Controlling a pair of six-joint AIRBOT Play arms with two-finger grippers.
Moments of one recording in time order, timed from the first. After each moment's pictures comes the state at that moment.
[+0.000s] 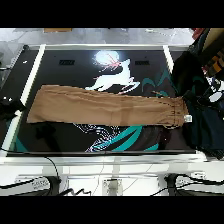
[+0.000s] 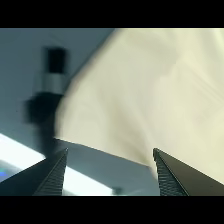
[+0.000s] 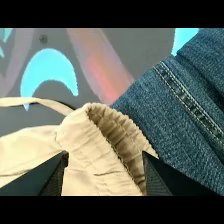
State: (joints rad) left arm 0.59 -1.40 1.14 1.27 -0.98 -1.47; right arm -0.41 -1.41 1.10 -1.28 0.71 1.62
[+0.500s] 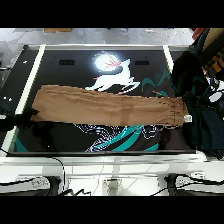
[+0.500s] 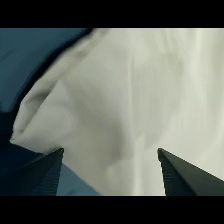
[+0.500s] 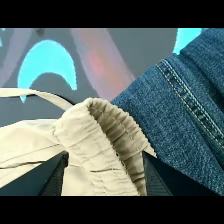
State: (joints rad) left arm 0.60 -1.46 0.87 0.90 -0.62 -1.45; right arm -0.41 -1.41 1.10 -1.28 0.71 1.57
